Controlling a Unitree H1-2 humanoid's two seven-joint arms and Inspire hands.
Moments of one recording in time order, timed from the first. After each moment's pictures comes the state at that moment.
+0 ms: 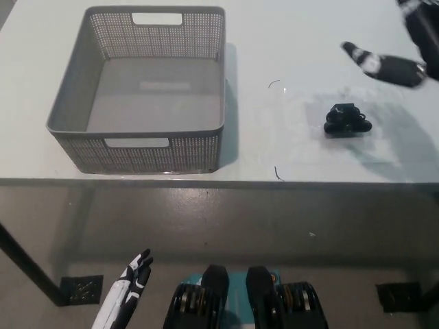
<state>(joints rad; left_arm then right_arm) 0.11 0.14 -0.09 0.02 0.18 -0.07 -0.05 -0.81 -0.43 0.15 0.09 -0.64 0.13 0.29</state>
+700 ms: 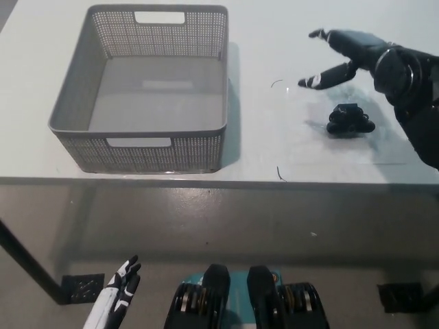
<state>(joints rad) 0.14 0.16 -0.06 0.00 0.20 -0.08 -0.05 -1.10 -0.37 0.43 0.75 -0.65 0.17 0.45</state>
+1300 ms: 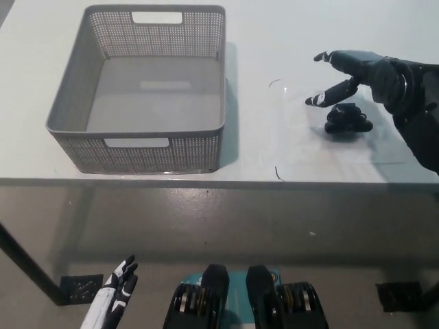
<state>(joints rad) 0.15 0.16 -0.06 -0.01 0.21 -0.09 -0.05 -1.12 -0.38 0.50 0.82 -0.66 0.18 0.48</state>
